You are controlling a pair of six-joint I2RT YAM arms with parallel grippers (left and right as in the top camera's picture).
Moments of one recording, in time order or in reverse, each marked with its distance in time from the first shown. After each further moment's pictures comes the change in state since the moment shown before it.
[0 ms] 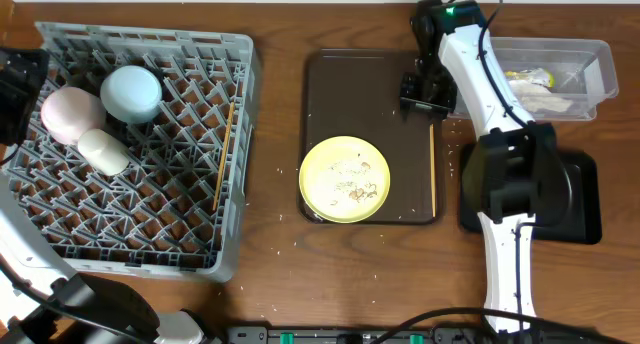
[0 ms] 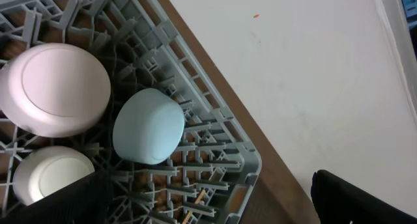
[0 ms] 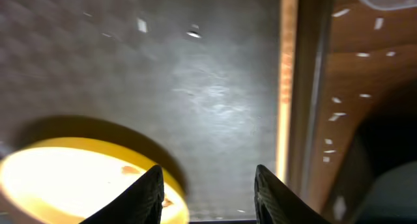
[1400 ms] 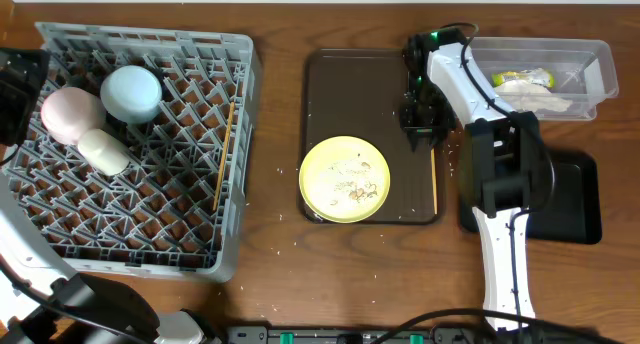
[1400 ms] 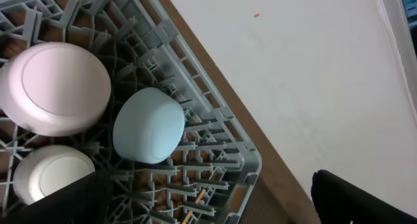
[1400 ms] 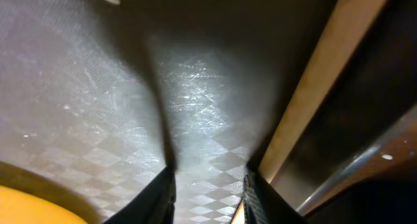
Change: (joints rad) left arm 0.000 0.000 0.000 -0.003 0.000 0.000; right arm 0.000 0.072 -0.161 0.063 0.070 -0.237
